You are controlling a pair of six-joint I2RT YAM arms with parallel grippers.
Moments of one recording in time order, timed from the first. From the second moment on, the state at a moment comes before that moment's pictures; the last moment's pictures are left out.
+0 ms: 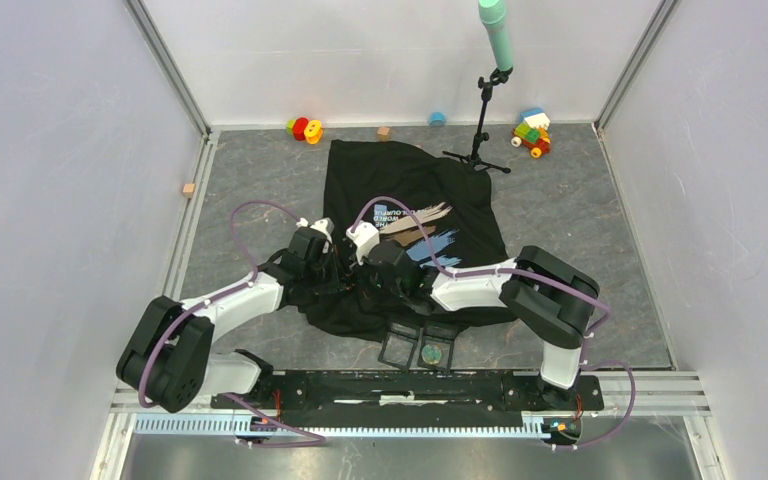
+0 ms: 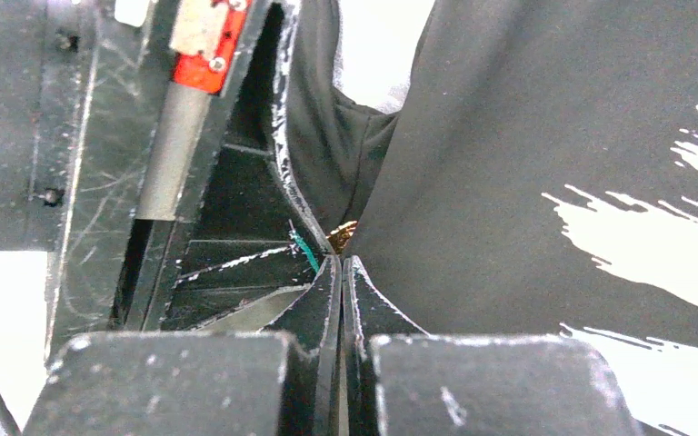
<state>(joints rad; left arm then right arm) -0.49 1.30 0.53 -0.10 0.11 -0.60 1.04 1.84 0.95 0.40 0.10 0.24</state>
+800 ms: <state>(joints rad) -0.49 1.28 0.52 -0.11 0.10 -0.60 1.05 1.83 0.85 0.46 0.06 0.24</state>
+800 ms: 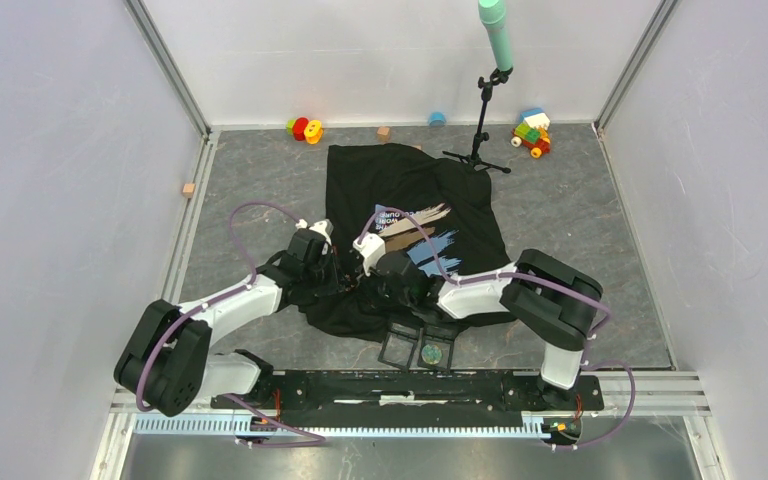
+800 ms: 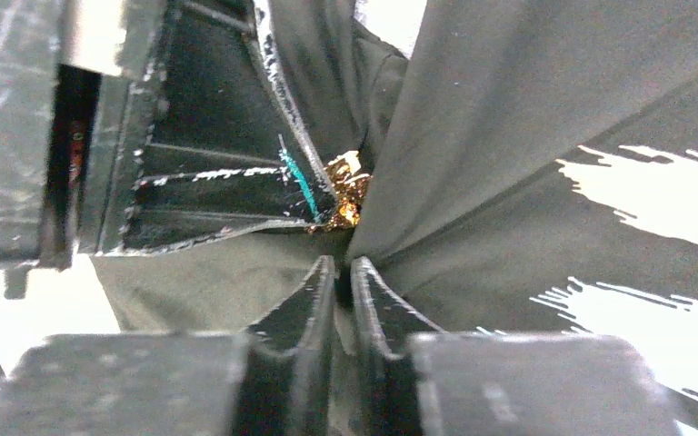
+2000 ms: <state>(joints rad) -0.49 1.26 0.48 -0.04 0.14 -0.61 1.05 1.83 0.75 0.61 0.04 0.21</state>
